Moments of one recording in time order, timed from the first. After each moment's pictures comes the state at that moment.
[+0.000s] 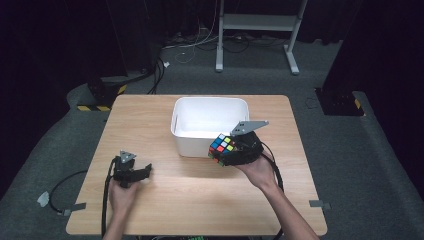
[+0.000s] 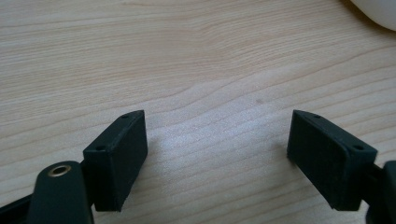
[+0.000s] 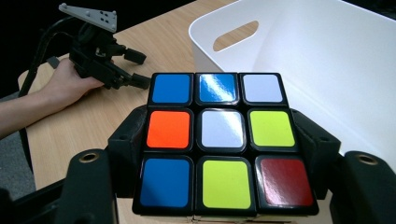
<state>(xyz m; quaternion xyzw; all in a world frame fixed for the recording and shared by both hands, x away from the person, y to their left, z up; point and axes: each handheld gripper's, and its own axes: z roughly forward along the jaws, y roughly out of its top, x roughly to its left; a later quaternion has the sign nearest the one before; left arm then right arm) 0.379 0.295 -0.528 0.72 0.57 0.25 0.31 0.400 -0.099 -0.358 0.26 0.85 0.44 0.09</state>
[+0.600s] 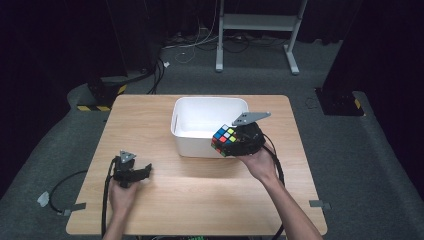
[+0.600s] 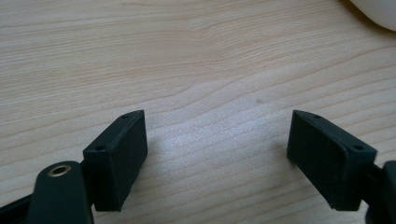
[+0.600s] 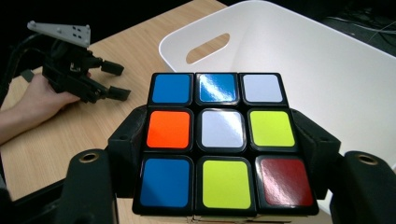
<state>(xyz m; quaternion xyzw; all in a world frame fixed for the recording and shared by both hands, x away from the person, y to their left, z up) 0.379 0.295 -0.528 0.72 0.57 0.25 0.31 0.415 -0.102 -0.344 0.29 0.84 0.44 0.12</state>
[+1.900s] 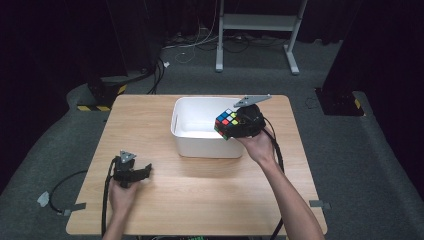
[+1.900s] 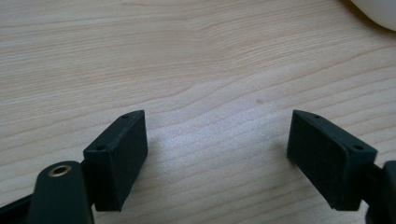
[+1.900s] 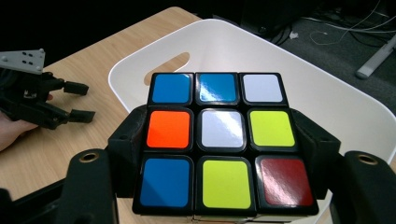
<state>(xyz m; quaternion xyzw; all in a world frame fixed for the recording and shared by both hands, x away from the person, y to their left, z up) 0.379 0.295 -0.528 0.72 0.57 0.25 0.31 0.457 -0.102 -0.331 0.32 0.83 0.43 0.14</state>
